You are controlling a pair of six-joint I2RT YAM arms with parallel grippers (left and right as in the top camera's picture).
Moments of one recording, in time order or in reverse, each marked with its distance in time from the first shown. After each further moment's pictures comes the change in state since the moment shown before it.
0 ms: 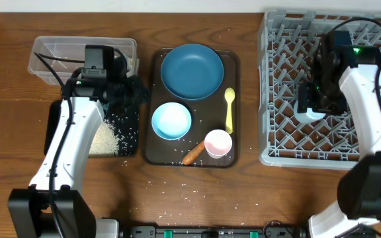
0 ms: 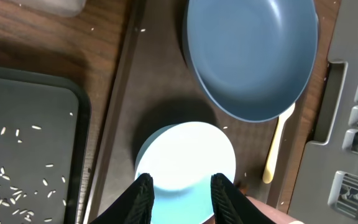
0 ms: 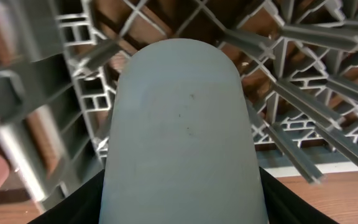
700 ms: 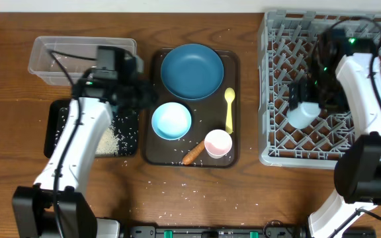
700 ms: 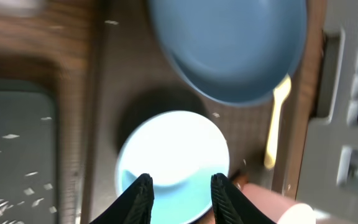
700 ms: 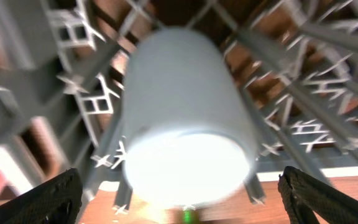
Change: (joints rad) left arm -0.084 0.001 -0.002 0.003 -0.004 0.074; right arm -0.006 0.100 0.133 -0.076 -0.020 -0.007
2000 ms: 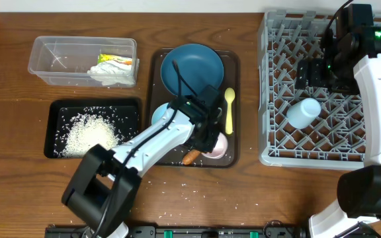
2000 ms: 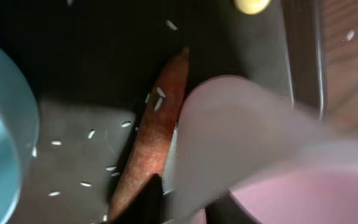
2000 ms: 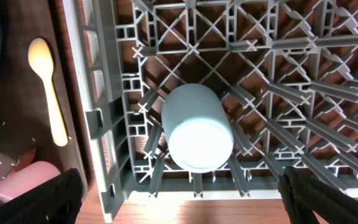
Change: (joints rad) left arm -0.550 0.233 -0.013 -0.077 -0.171 0.044; right arm 0.003 -0.105 0.142 0.001 -0.045 -0.009
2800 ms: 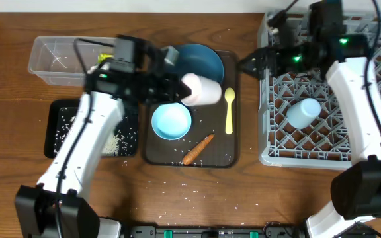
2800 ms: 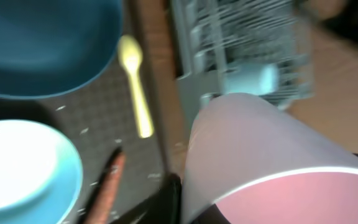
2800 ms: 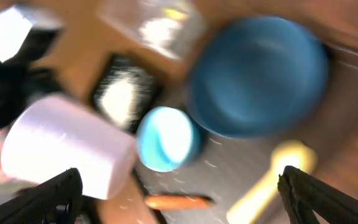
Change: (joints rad) left arm 0.485 -0.213 0.140 0.069 0.643 -0.027; right arm 0.132 0.000 -0.152 0.482 -0.893 -0.236
